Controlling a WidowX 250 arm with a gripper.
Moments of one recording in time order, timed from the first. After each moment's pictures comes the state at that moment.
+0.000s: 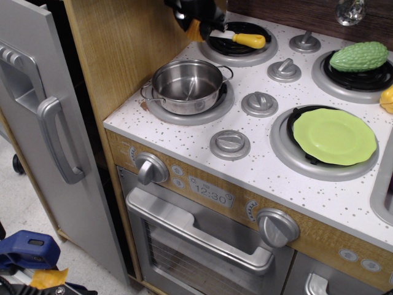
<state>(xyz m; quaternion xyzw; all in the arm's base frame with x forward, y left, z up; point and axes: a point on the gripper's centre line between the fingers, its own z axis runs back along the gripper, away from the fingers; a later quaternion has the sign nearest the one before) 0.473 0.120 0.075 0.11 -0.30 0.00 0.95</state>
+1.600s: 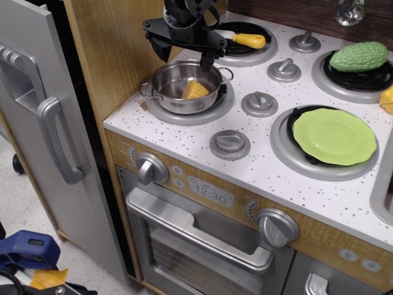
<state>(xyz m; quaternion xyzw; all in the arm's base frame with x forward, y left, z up) 0.384 0.084 0.078 0.10 -0.29 0.13 0.94</state>
